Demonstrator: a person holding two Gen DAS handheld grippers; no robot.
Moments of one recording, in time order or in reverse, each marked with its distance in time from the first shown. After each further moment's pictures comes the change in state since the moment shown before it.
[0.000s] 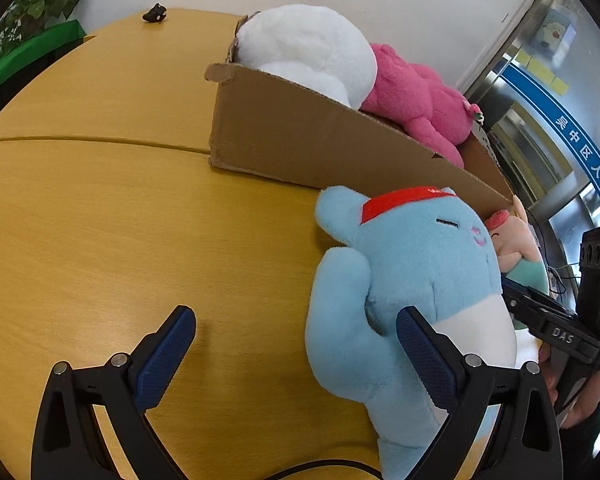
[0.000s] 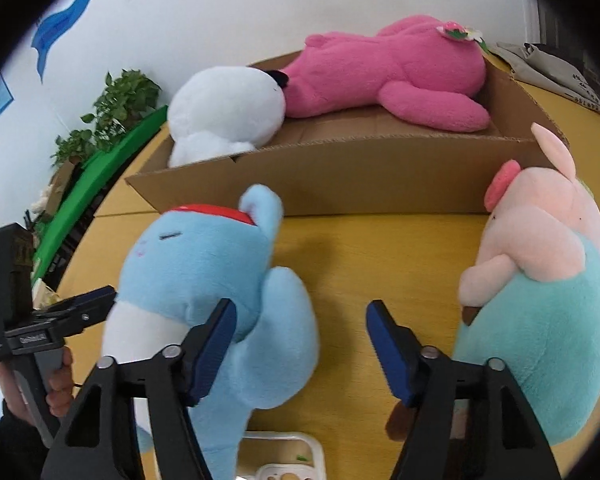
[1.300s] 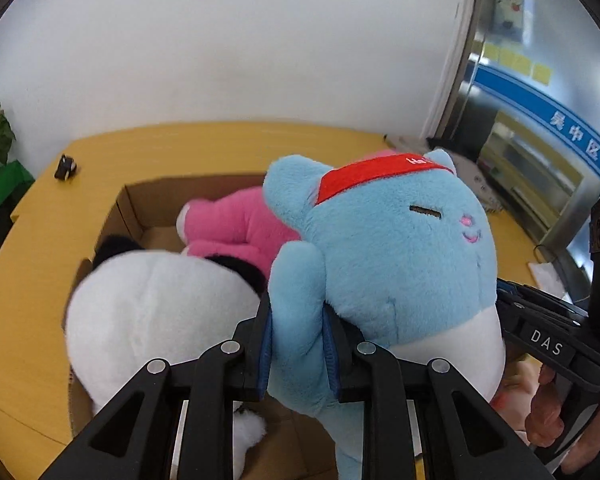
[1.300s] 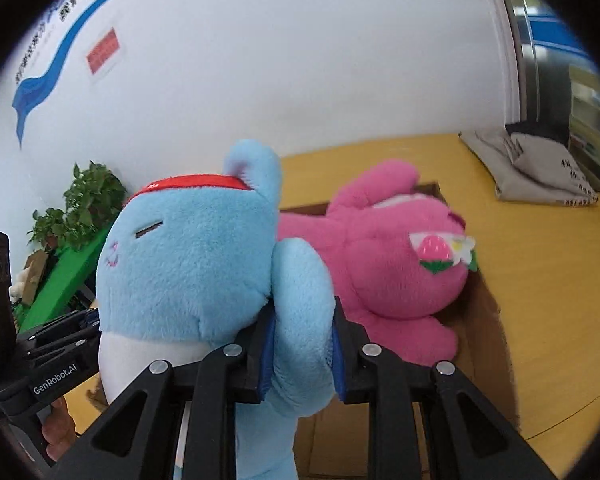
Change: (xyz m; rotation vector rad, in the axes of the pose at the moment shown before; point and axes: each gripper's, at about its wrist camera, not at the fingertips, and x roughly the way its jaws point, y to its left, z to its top) left arm 0.079 -0.135 0.223 0.217 -0.148 0.087; right arm 0.015 -0.073 0.190 0.110 -0.245 -0.046
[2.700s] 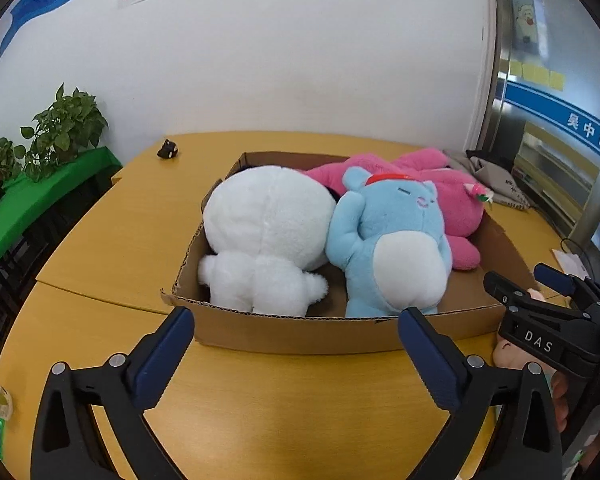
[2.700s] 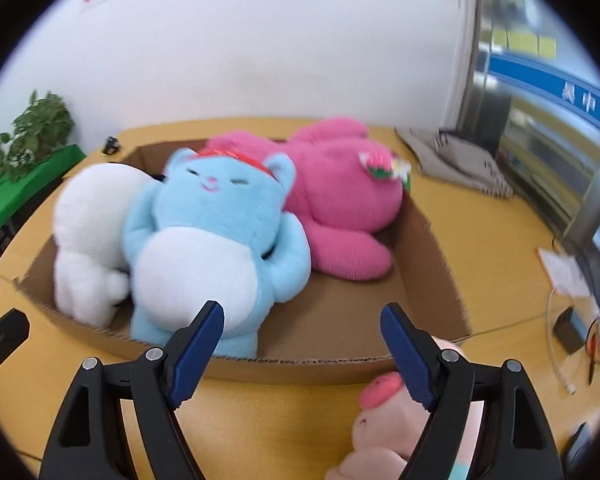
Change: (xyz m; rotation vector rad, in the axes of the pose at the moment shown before) left arm -0.168 -0.013 -0.138 -0.063 -0.197 0.218; right arm -0.098 0.063 -0.126 -0.195 -0.067 -0.316
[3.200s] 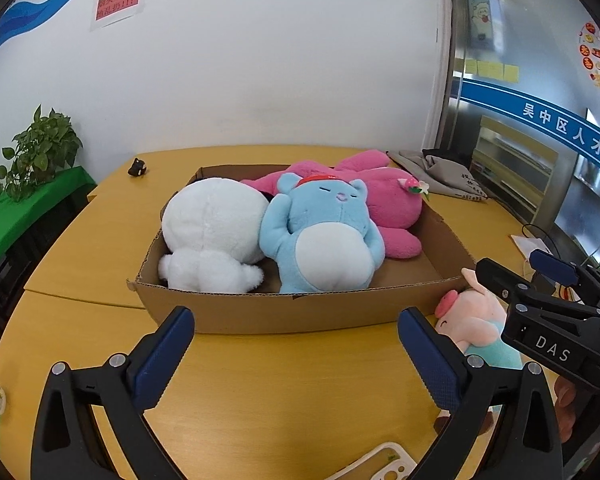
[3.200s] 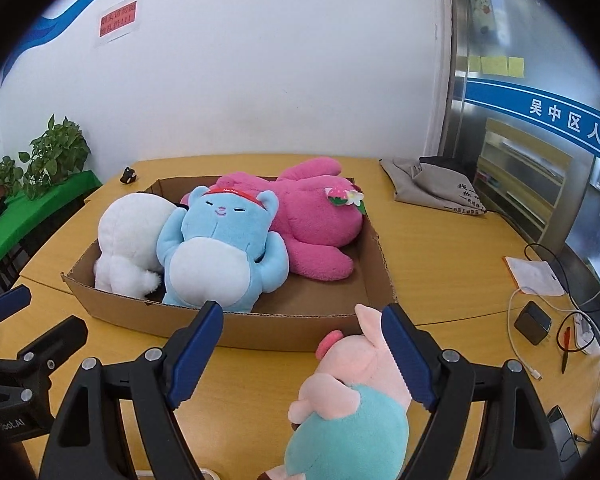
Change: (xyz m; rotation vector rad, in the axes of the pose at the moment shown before) left arm -0.042 -0.052 -0.016 0.068 -0.037 -0.072; right arm -0.076 -0.035 -0.021 0.037 -0.093 0.002
